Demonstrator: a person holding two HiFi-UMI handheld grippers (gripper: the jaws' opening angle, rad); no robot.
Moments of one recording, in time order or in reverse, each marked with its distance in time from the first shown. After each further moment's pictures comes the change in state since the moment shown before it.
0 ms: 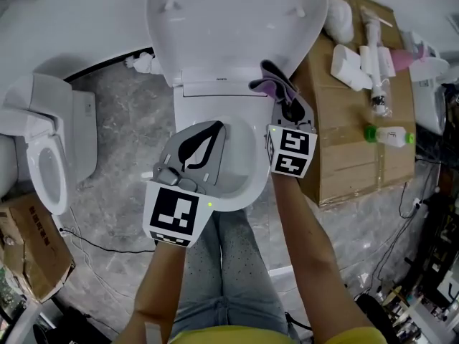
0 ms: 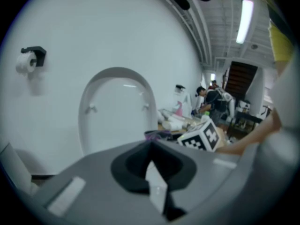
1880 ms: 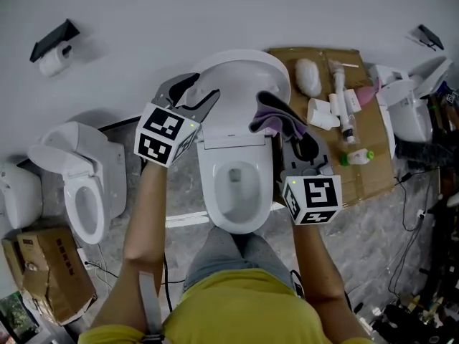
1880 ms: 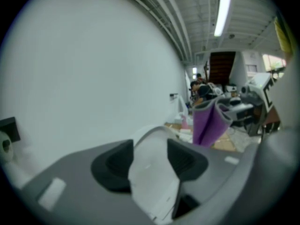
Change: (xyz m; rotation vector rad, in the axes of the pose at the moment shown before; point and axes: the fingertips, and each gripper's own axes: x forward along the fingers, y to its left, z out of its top) left arm -0.006 0.119 0.227 0.303 -0.063 -0.067; right arm -0.166 0.010 0.274 0.001 -0.249 0.133
